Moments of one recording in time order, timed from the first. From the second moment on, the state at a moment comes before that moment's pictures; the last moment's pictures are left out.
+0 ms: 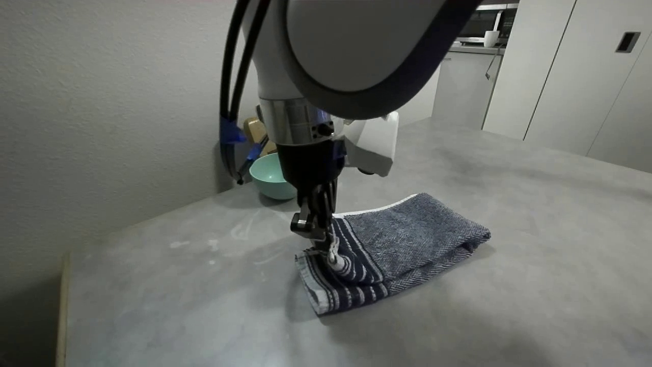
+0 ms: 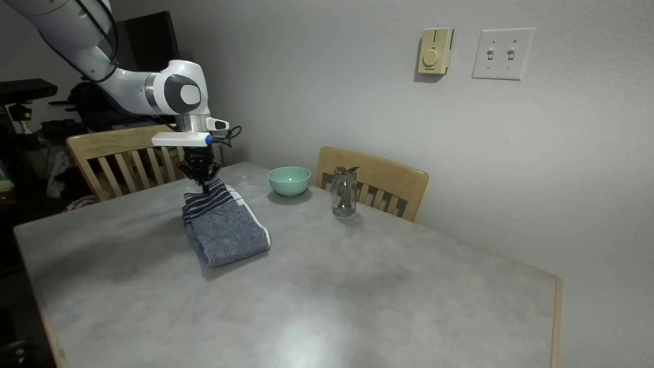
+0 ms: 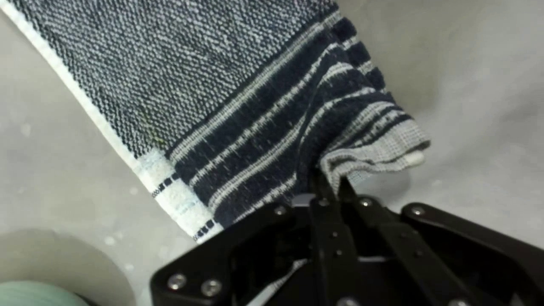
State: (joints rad) arm 0.34 0.72 0.15 -1.56 -0.17 2.21 -0.10
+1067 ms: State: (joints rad) arm 0.05 0.33 0.22 -2.00 -0.08 2.26 -0.60
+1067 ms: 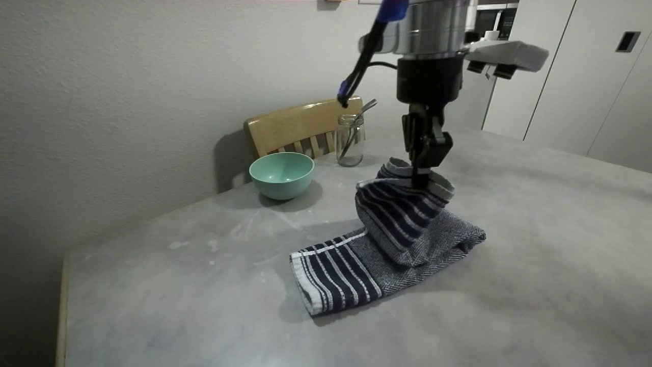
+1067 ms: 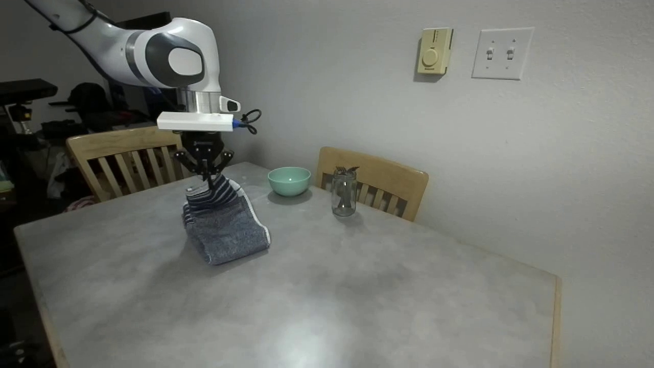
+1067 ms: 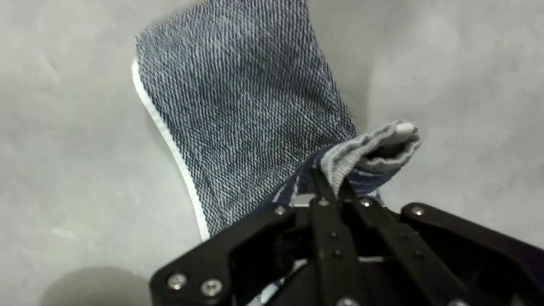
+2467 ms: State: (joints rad) arm -0.29 0.18 0.08 -2.15 0.00 2.13 -1.50
